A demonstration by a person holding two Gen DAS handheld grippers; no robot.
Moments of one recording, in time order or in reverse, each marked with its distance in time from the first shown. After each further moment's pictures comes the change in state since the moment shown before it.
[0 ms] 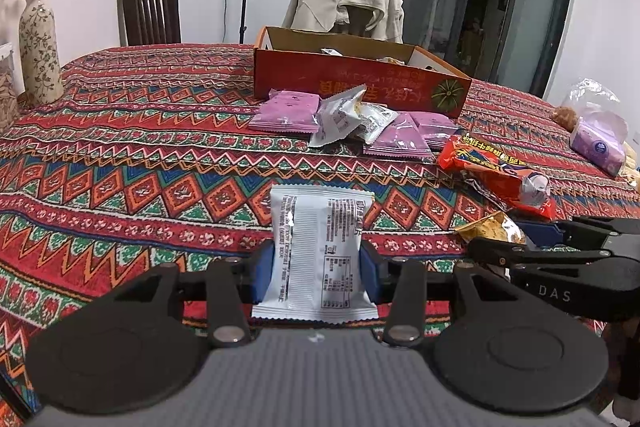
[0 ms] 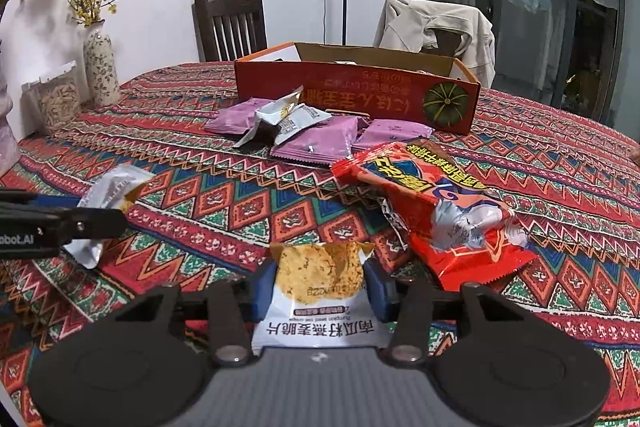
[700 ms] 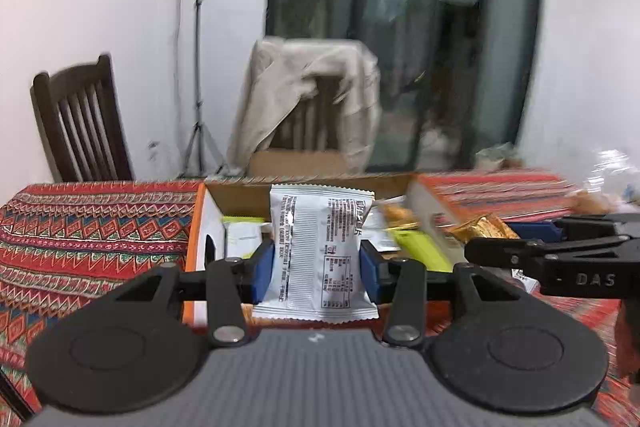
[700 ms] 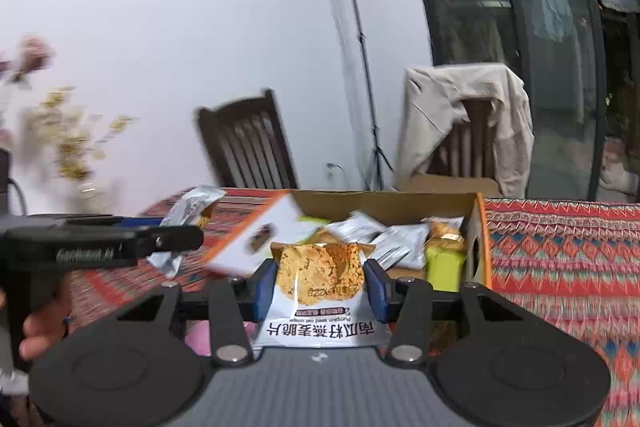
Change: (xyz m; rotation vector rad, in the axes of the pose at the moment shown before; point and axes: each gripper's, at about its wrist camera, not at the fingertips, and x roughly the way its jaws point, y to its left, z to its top) left arm 0.157 -0.022 0.241 0.119 -0.112 -0.056; right arm 0.079 -0.117 0.207 0.097 -0.172 0.176
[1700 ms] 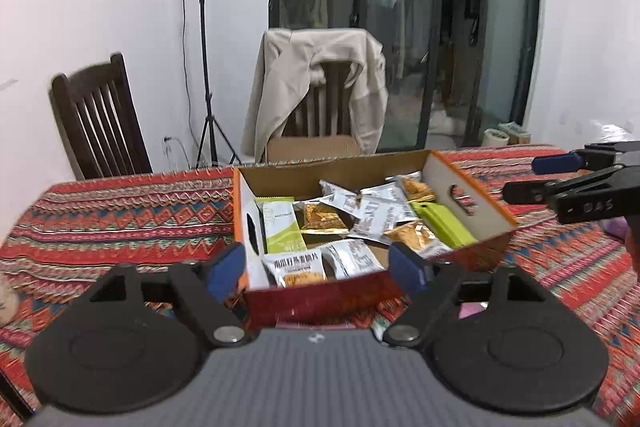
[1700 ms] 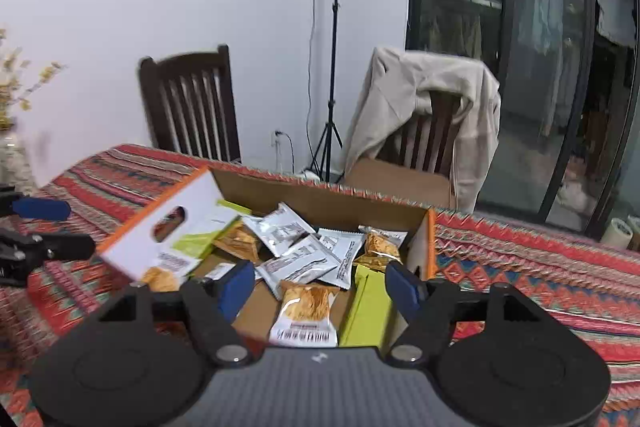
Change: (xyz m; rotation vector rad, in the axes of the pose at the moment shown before) left arm -0.072 0.029 -0.018 0.048 0.005 0.001; right arm 0.029 -0.012 0.030 -0.156 0.087 -0.158
